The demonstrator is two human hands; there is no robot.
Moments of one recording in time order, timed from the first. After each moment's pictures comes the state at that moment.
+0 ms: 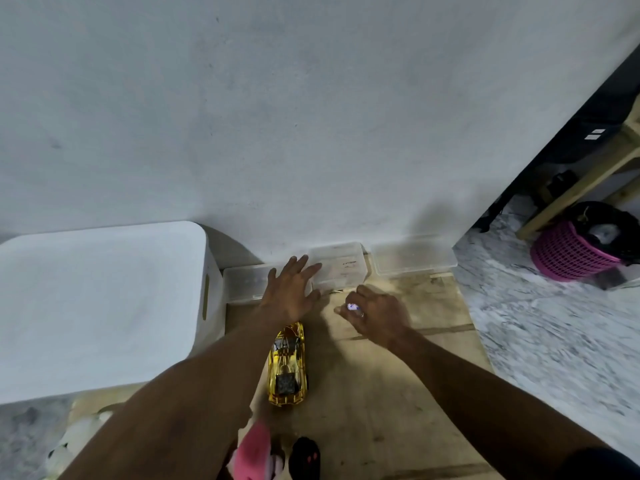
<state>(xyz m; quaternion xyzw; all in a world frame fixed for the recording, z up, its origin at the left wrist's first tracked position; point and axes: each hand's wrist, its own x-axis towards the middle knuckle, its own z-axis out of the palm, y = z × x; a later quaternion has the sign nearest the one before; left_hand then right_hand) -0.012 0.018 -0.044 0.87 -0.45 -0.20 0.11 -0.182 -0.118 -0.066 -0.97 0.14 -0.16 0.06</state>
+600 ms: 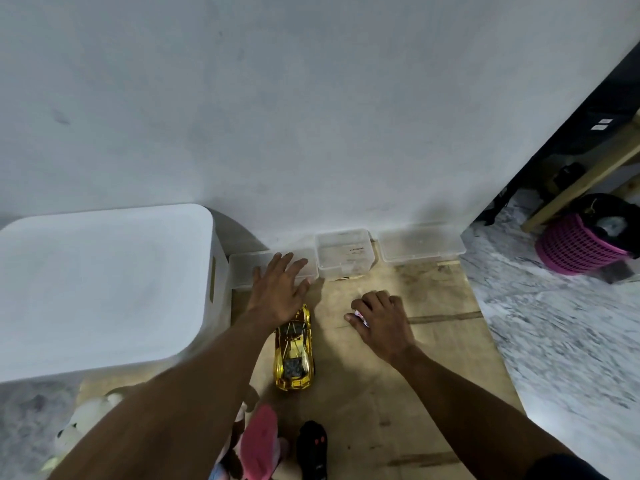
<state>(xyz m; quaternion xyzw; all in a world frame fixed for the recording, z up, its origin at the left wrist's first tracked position) -0.013 0.059 -0.050 0.89 -0.41 -0.16 0.08 -0.208 -0.097 -0.126 -0.98 0.19 -0.06 0.01</state>
